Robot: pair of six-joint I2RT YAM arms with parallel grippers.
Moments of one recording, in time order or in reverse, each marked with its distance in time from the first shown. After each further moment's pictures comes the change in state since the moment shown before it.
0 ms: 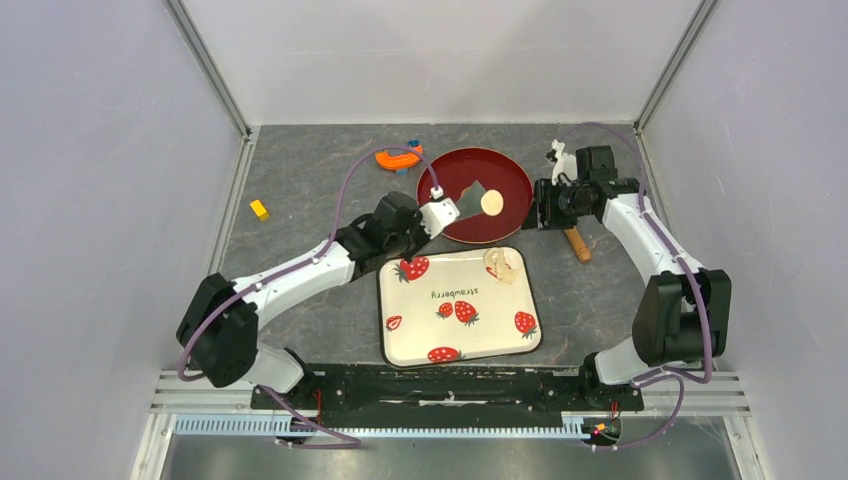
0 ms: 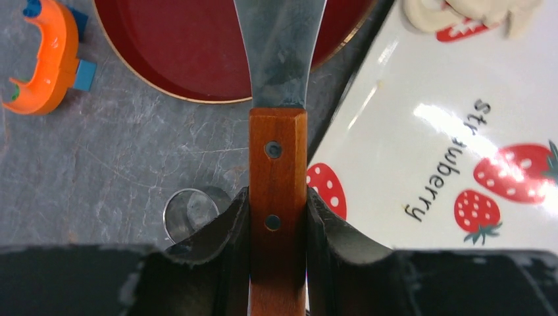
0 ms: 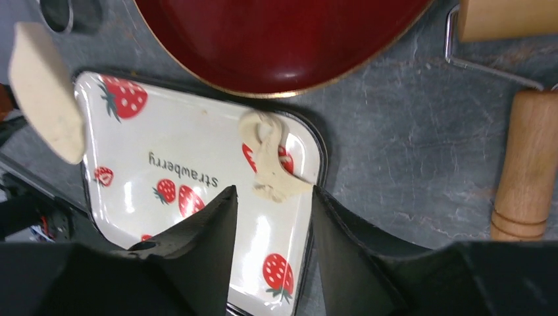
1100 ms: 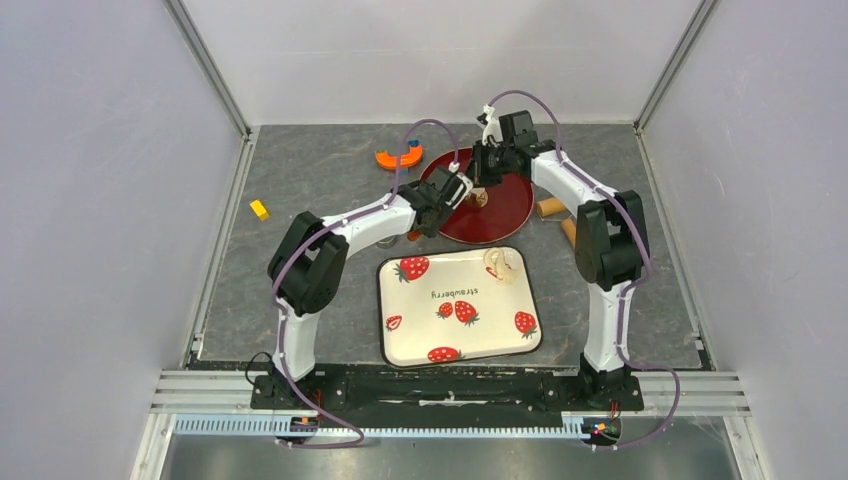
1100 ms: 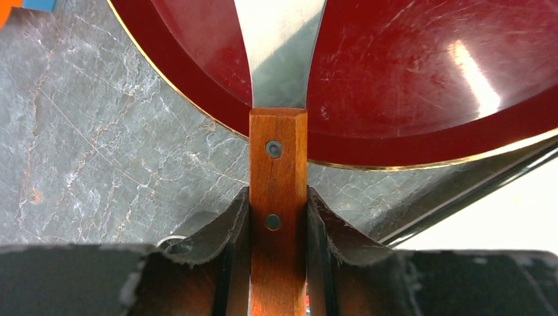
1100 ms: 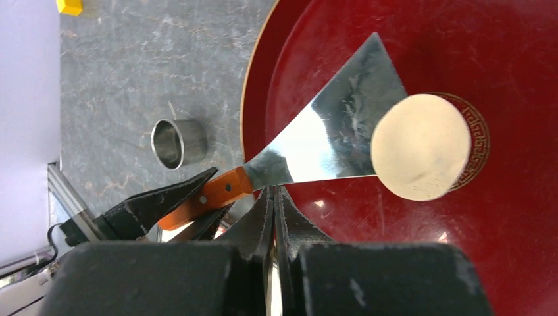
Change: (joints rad) left arm 0.026 0.577 0.535 -0.276 -0.275 -0.264; right arm 0.235 0.571 0.549 0.242 -0.087 0.248
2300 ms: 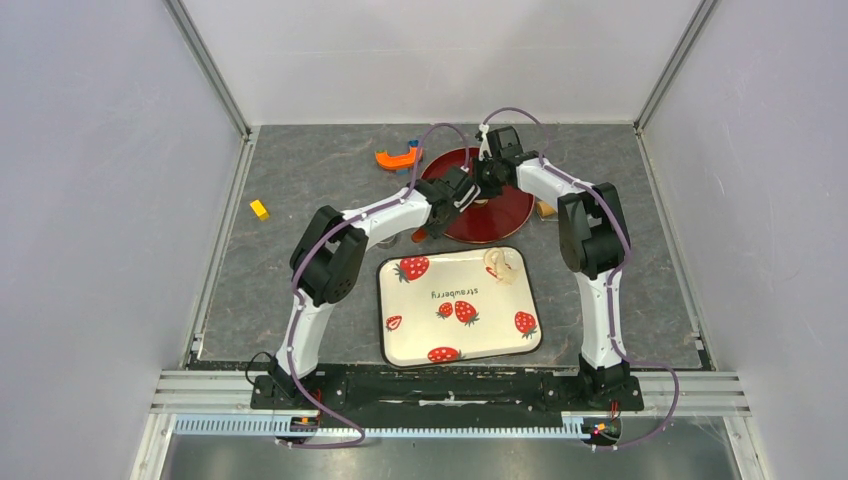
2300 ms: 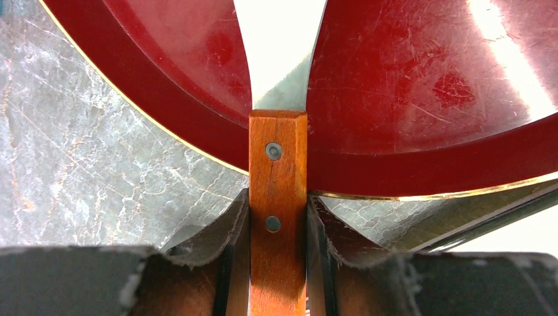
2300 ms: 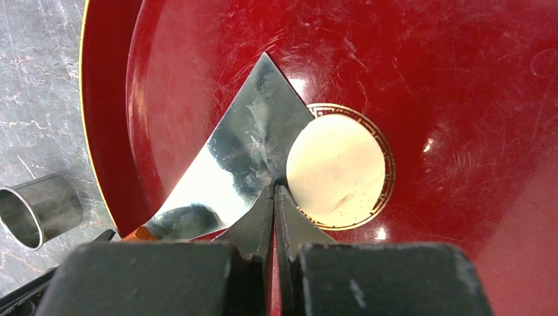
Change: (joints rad) left arm -0.011 0.161 0.175 -0.156 -0.021 0.001; right arm 0.023 0.166 0.017 0.035 0.286 -0.018
